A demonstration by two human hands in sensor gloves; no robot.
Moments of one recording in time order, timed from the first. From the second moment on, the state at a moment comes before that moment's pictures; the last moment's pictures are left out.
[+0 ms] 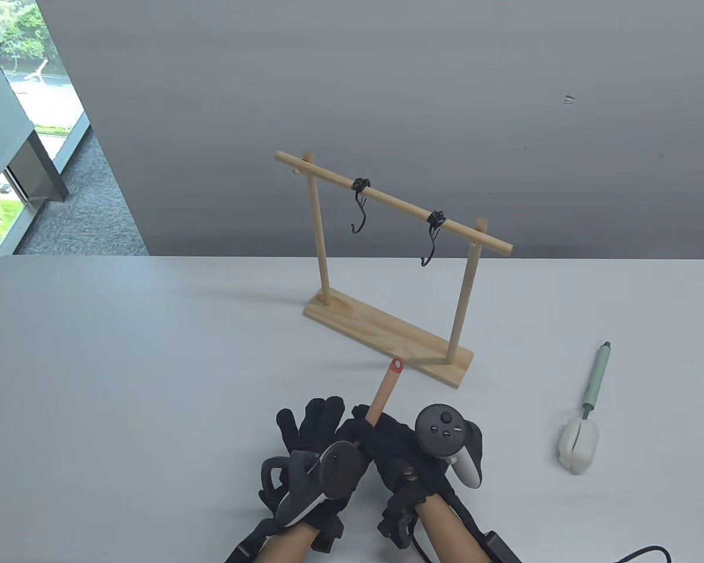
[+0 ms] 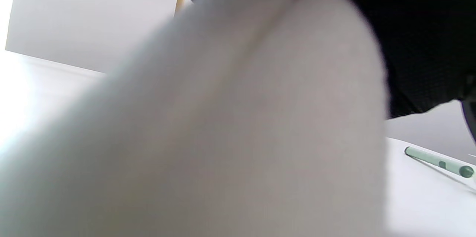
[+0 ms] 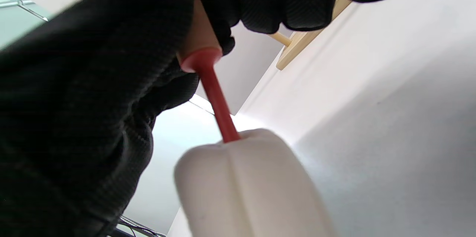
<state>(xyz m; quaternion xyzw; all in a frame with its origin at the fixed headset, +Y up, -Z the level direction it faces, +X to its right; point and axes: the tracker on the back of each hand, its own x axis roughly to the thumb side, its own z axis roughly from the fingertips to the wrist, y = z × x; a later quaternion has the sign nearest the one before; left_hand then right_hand) -0.085 -0.713 -0.283 0.07 -0.10 0.12 0.98 0.079 -0.738 -0.320 0.15 0.09 0.84 0.51</state>
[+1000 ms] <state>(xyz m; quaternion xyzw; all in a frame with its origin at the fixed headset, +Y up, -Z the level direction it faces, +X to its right) -0.215 -0.727 -0.289 0.05 0.12 0.26 0.96 0.096 -0.651 -0.407 0.11 0.00 0.79 0.61</state>
